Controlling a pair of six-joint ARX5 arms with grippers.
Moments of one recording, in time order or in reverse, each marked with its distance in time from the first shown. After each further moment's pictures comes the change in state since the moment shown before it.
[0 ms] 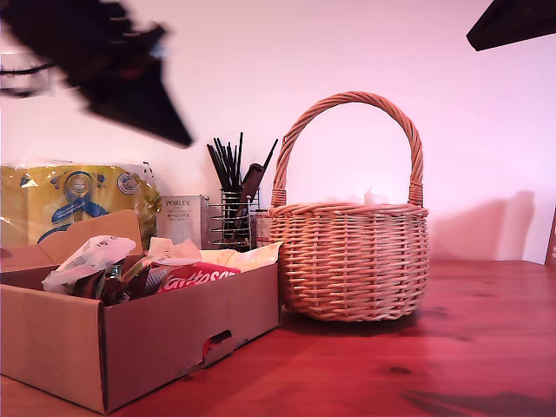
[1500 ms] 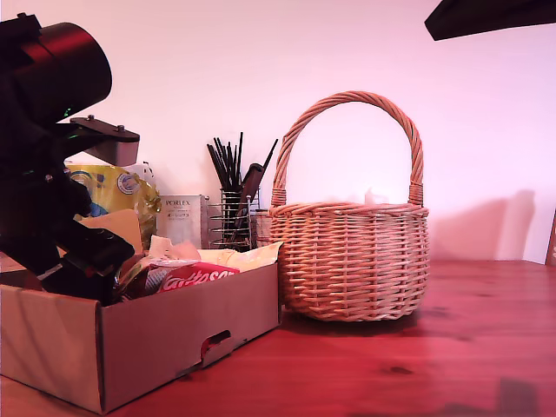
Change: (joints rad) left arm 0.059 0.359 -0.039 -0.012 -0.381 -0.010; right arm 0.117 0.050 0.000 0.020 -0.077 -0.022
